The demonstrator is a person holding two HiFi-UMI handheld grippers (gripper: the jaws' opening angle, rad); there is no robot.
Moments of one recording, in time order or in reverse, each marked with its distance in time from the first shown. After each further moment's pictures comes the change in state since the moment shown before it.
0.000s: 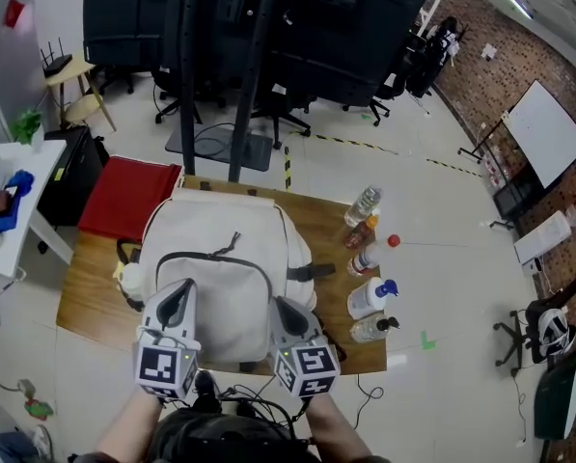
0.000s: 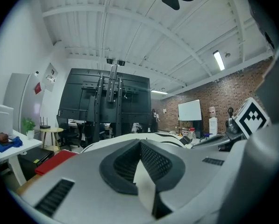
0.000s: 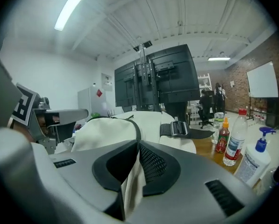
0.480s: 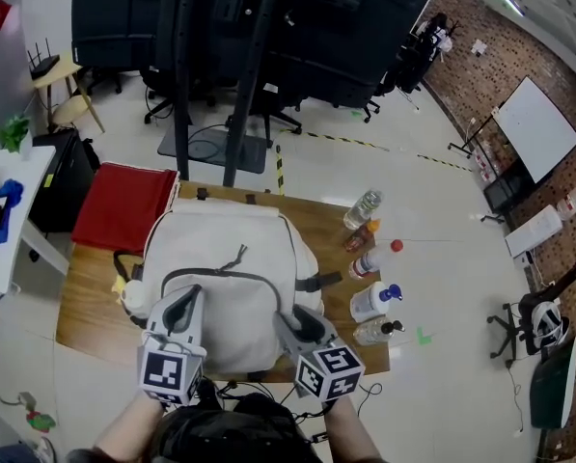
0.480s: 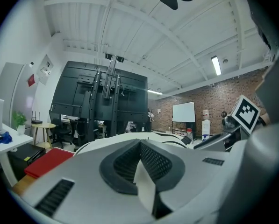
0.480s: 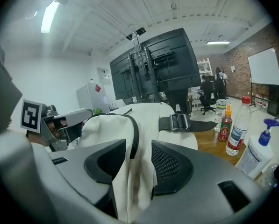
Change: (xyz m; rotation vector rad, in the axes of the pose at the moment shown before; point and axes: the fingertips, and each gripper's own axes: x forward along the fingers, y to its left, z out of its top) left arm 0.027 0.026 -0.001 -0.027 -0.018 -0.084; right arm 0.017 0.000 -0.001 0.086 0.138 0.043
